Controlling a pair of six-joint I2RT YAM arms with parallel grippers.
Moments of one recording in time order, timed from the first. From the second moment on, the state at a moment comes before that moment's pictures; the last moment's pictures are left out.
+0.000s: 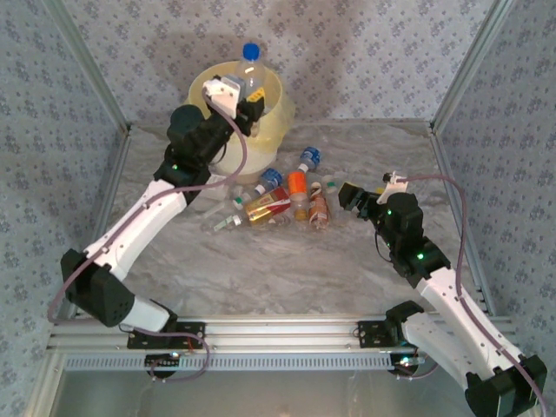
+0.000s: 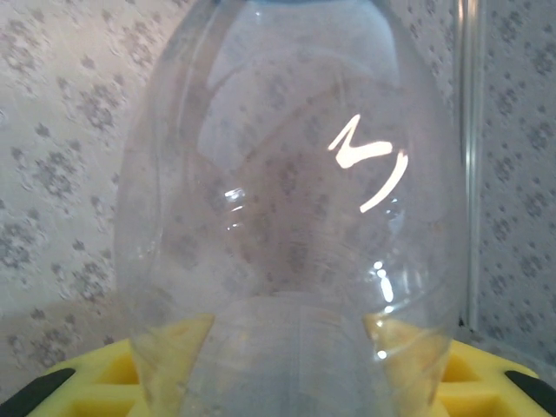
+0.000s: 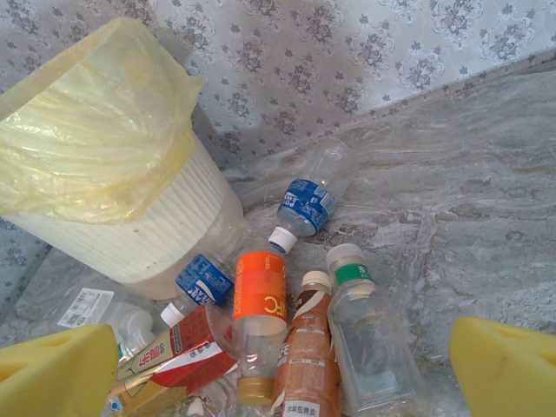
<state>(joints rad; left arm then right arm) -0.53 1.47 1.44 0.26 0.05 0.09 0.40 0.77 0.67 -0.18 0.14 0.50</state>
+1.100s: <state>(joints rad) -0.43 1.79 1.57 0.26 -0.10 -0.18 0.40 0.76 0.67 -0.22 0.14 0.51</state>
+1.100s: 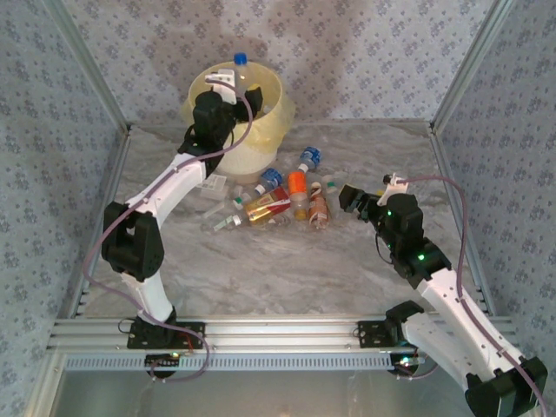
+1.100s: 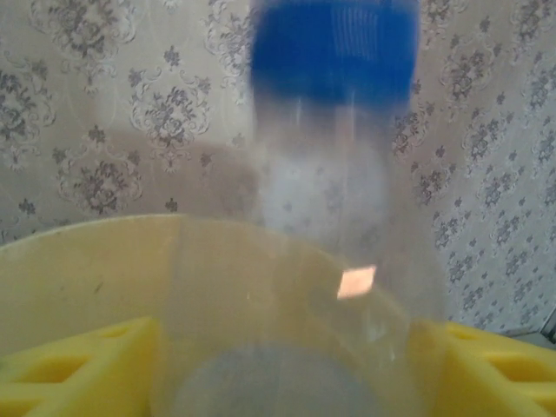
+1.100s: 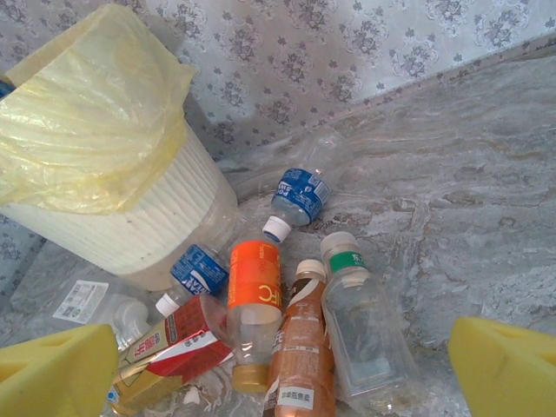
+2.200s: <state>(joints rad) -0.40 1.44 1.36 0.07 -0.07 -0.37 0.39 0.83 0.67 -0.27 0.16 0.51</state>
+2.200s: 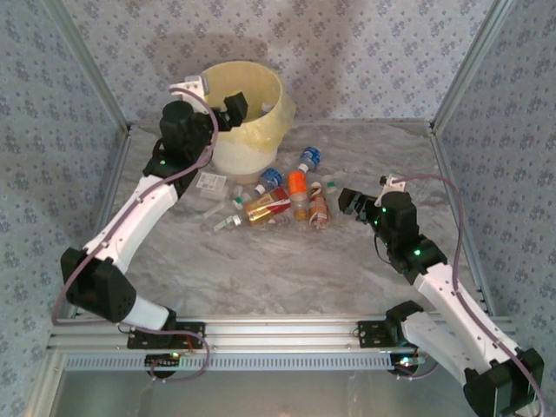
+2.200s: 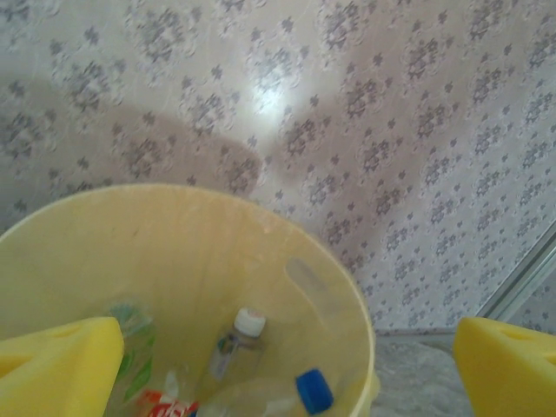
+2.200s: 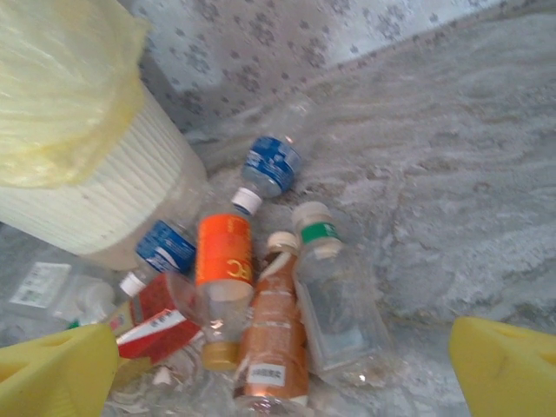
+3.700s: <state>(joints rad) -0.37 1.04 0.88 -0.09 -0.20 -0.38 0.35 1.80 1.11 -0.53 0.13 0.32</state>
